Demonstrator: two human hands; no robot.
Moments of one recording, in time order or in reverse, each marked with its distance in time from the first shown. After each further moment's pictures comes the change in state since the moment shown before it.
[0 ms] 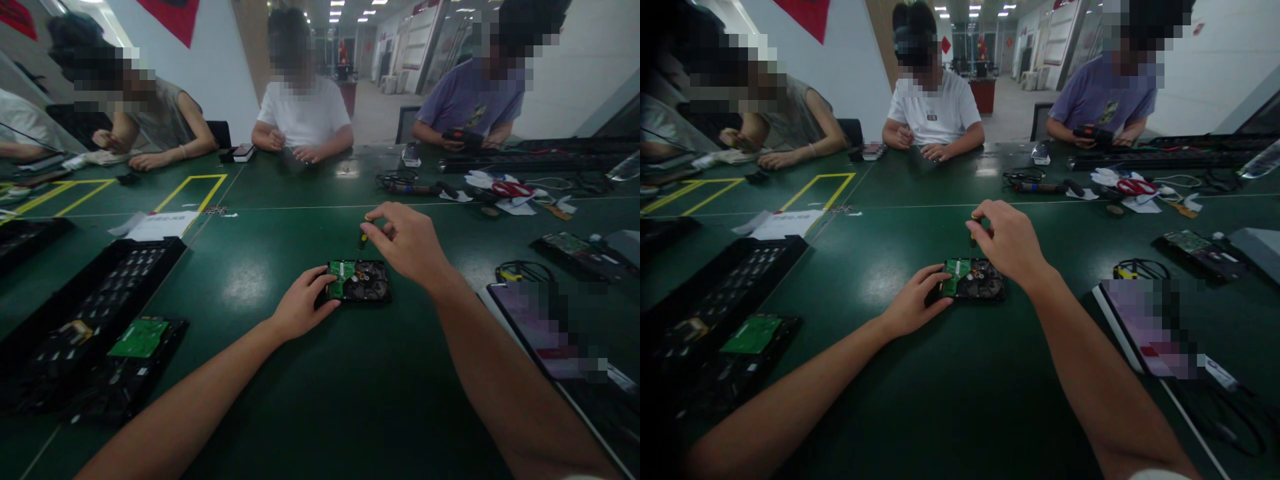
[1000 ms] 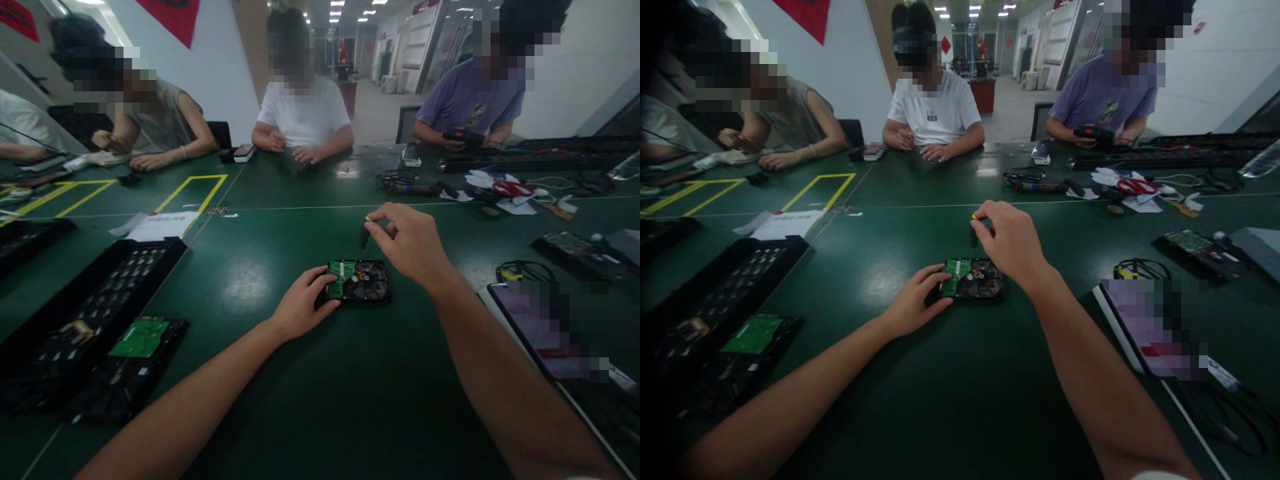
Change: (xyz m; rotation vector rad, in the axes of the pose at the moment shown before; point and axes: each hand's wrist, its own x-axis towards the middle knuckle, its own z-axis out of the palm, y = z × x) left_hand -0.001 -0.004 0.002 0.006 -0.005 0.003; right_hand -0.001 -0.001 -0.001 -0.012 0.030 0.011
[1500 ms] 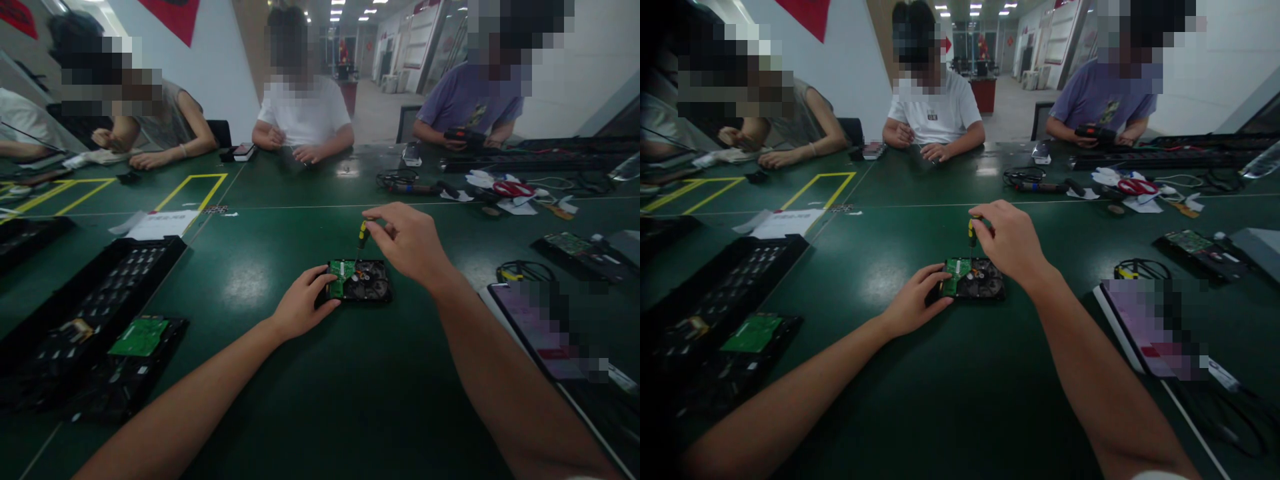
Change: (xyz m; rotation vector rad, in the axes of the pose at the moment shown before) left_hand 0.000 0.001 -0.001 0.005 -0.001 0.006; right_hand 0.001 0.002 0.001 0.004 -0.007 -0.058
